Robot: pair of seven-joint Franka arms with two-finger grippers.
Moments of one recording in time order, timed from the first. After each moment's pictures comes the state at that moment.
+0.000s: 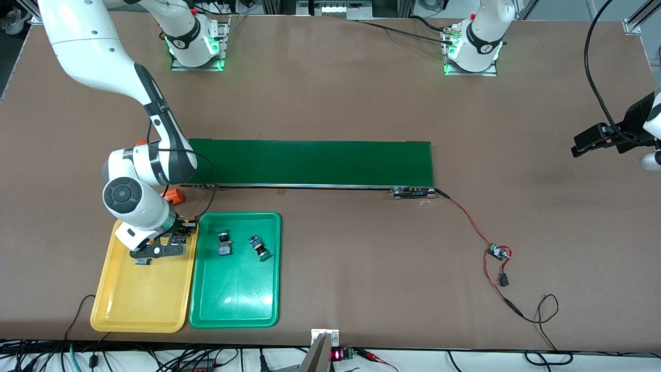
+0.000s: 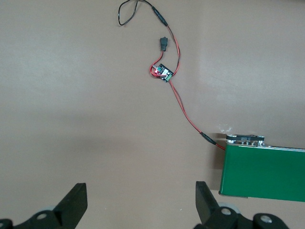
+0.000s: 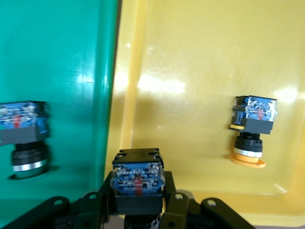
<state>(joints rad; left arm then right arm) 0.05 0.10 -0.02 -1.52 0.00 1.61 -0.07 0.12 0.70 0.05 -1.55 -0.23 2.27 0.19</state>
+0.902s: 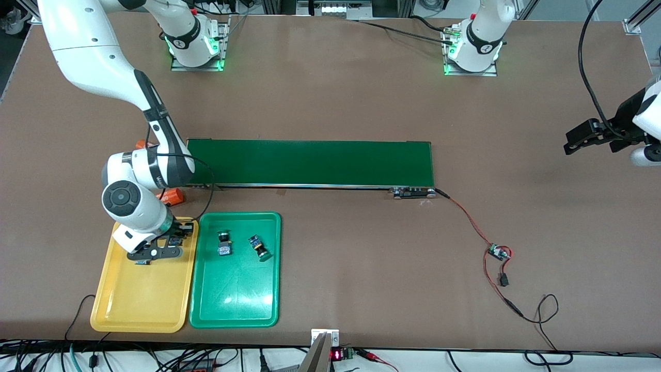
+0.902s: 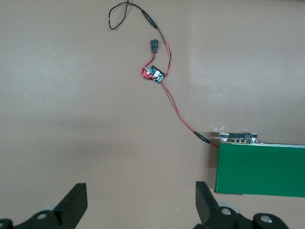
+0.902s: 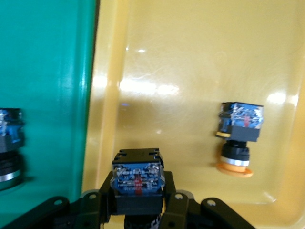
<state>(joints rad) 0.04 0.09 -0.04 -1.51 0.00 1.61 -0.07 0.11 0.72 0.02 -1.55 -0.26 2.31 0.19</state>
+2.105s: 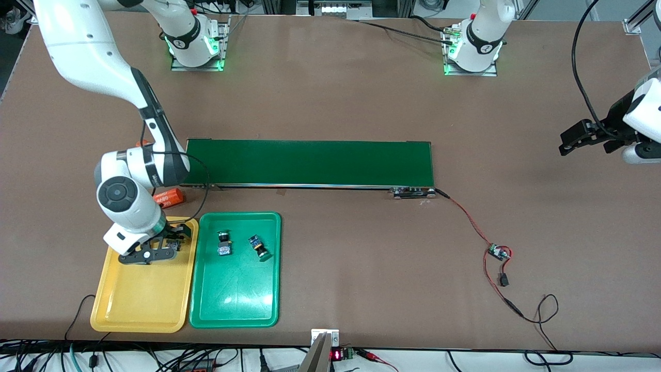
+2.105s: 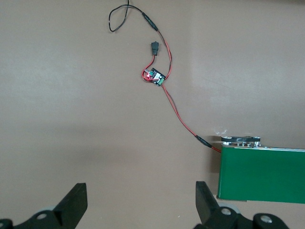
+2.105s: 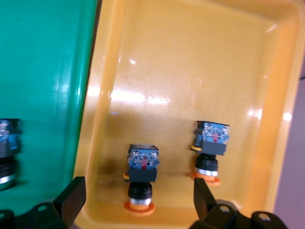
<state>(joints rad) 0.04 0.03 -0.04 -1.64 0.00 1.71 -0.07 0.11 0.66 0.03 -1.54 -0.31 2.29 0.18</state>
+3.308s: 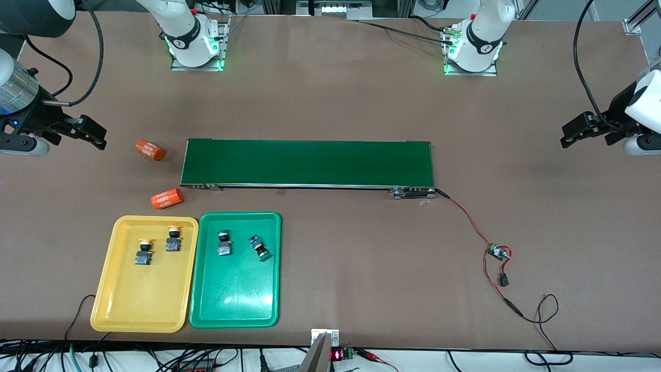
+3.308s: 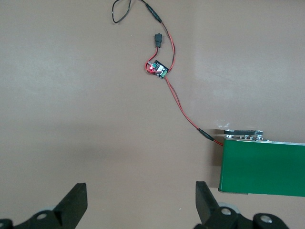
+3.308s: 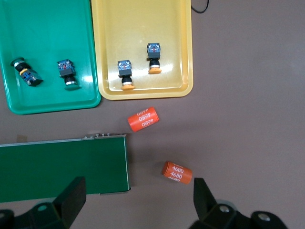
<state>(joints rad) 0.06 0.00 -0.04 -1.67 0.00 1.69 -0.07 0.03 0.00 0.03 -1.70 -0.08 1.73 0.15</state>
